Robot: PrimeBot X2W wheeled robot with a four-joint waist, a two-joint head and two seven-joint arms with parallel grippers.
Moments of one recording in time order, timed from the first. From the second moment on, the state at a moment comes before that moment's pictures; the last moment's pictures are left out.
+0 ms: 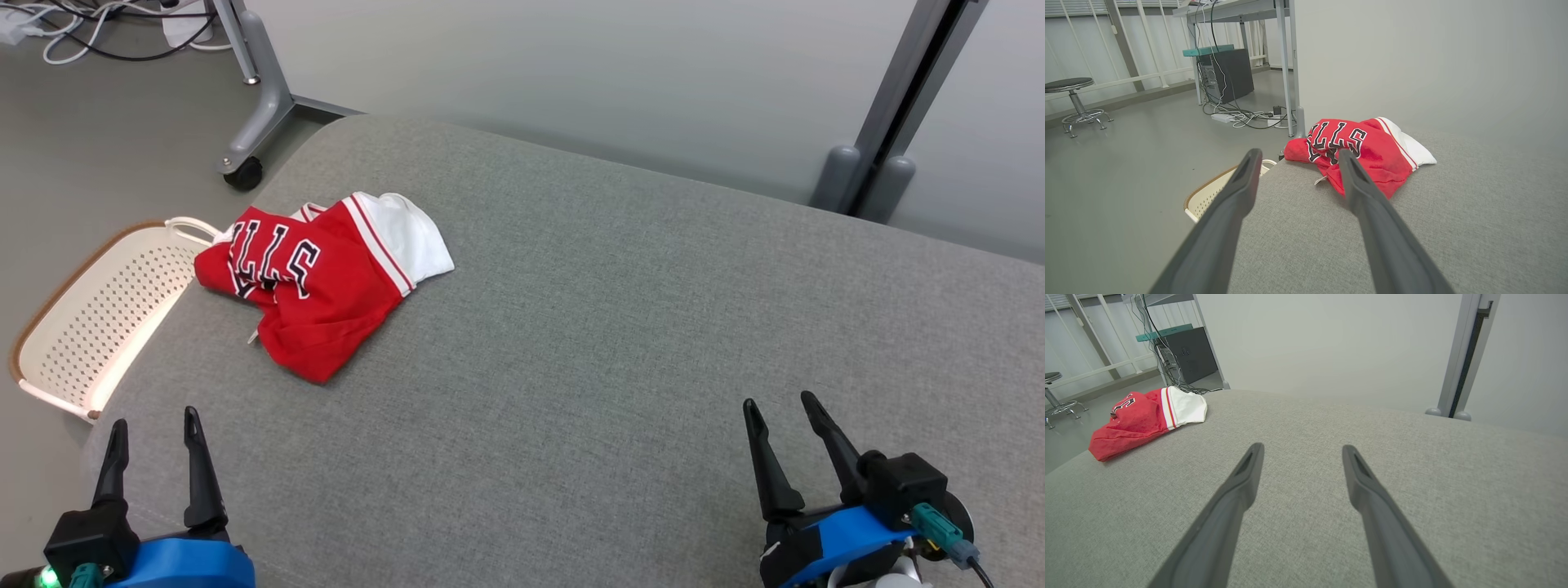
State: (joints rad) left arm -0.01 0.12 0.13 0.25 -0.11 -0.02 -0.26; right arm -0.10 -0.05 0.06 0.34 0.14 0.13 -0.26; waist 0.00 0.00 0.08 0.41
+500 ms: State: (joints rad) left arm -0.16 0.17 0.16 0.29 -0.14 -0.05 -0.26; right arm -0.14 -0.05 0.04 0.30 0.07 0.13 -0.26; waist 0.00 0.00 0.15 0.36
